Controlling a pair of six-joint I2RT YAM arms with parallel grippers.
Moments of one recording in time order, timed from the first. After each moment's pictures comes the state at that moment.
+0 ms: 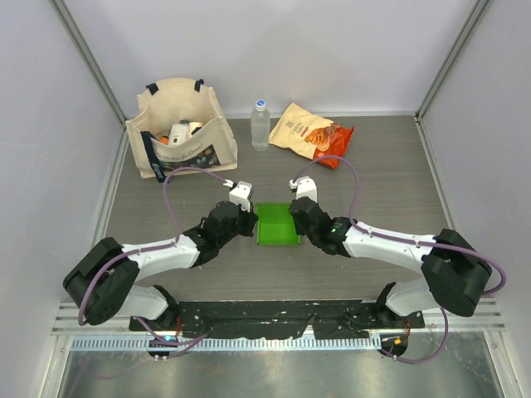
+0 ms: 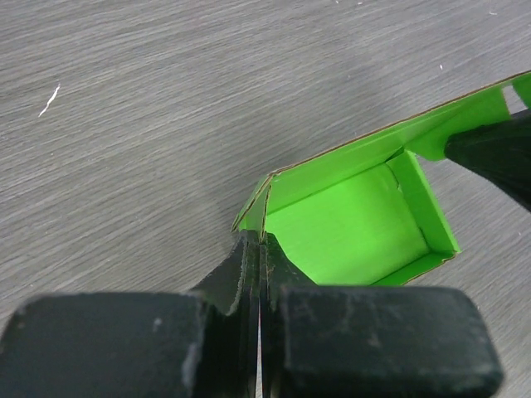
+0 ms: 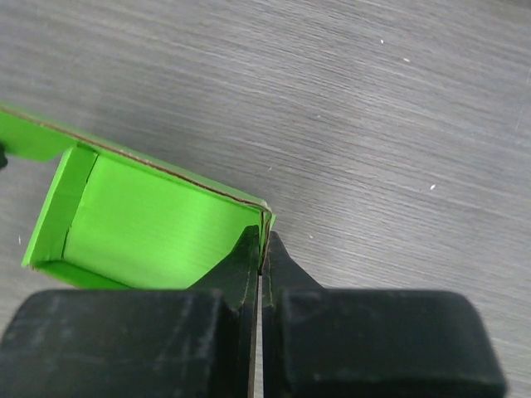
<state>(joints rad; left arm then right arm) -0.78 1.34 0.51 0.38 -0.15 -0.31 0.89 1.37 0.73 -0.08 0.48 0.32</state>
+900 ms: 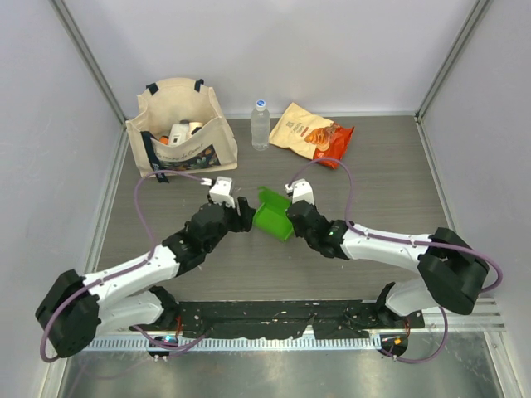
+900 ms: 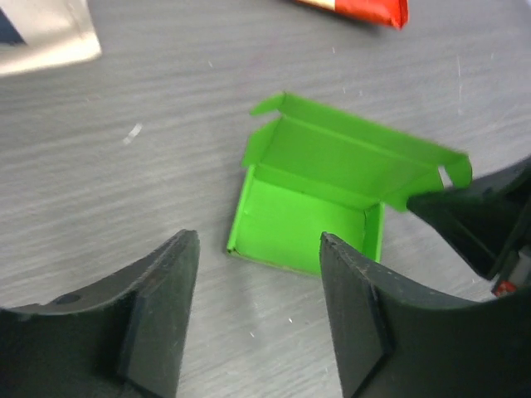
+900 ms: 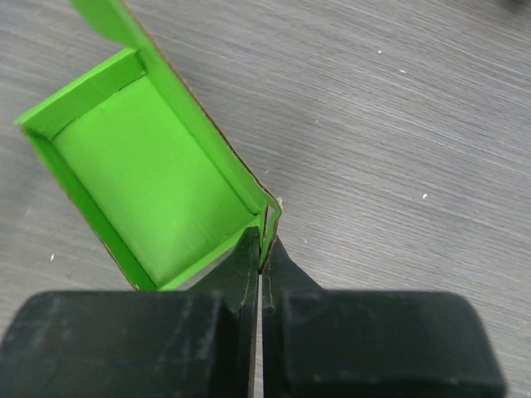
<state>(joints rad) -0.80 1.10 0.51 0.24 -0.32 -0.39 0.92 1.41 0.72 -0.04 0.58 0.33</state>
